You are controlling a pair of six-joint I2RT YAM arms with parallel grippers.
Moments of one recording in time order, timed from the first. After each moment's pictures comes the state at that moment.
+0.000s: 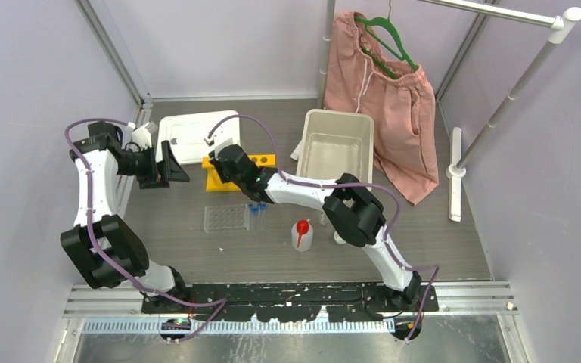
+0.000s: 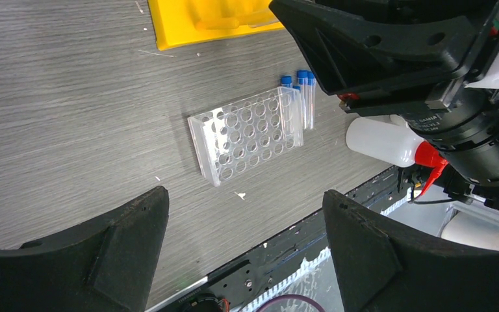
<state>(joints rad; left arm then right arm) 0.39 1.46 1.35 -1.19 0.73 0.26 1.01 2.21 1.71 0.15 0.28 0.13</state>
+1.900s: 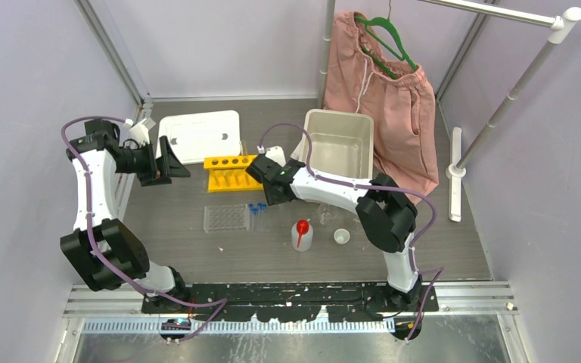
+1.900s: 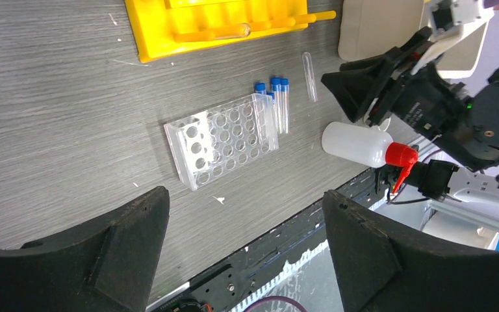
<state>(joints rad) 0.39 1.45 1.38 -1.21 0.79 0.22 0.94 1.95 1.51 -0.67 0.41 0.58</state>
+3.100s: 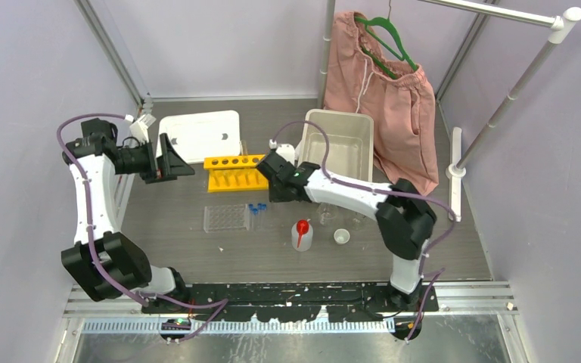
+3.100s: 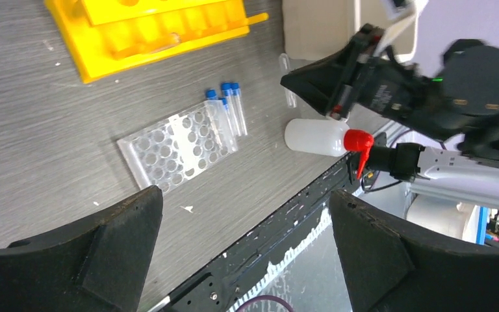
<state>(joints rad) 0.38 1.38 1.39 -1.25 0.91 0.24 0.92 1.88 1.38 -0.53 0.30 0.72</state>
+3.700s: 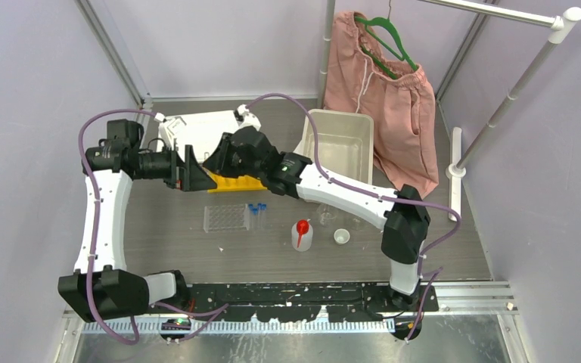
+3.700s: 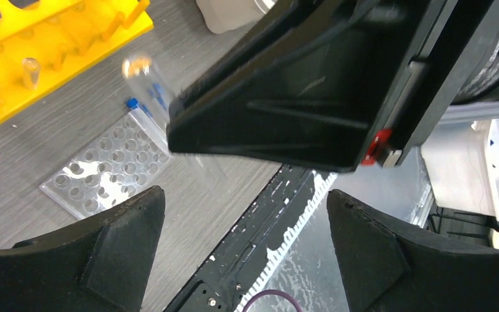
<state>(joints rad) 0.14 1.22 1.34 -1.24 1.01 0.29 1.04 1.83 1.69 -0.19 0.12 0.90</state>
